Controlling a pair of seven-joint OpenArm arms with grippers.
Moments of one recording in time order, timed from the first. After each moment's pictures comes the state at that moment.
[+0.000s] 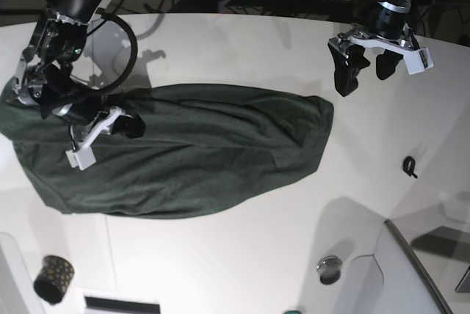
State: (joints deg) left arm 40.9 -19.0 -7.3 104.6 -48.8 -0.1 4.9; right arm 2.1 -6.3 33.9 80.8 34.4 40.0 -69.7
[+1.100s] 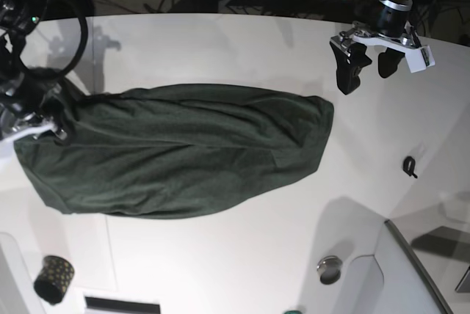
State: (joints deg) left arm 41.6 -18.8 -8.0 104.7 -48.6 -0.2 4.8; right arm -8.6 1.0 35.3 103.8 45.4 6.8 -66.6
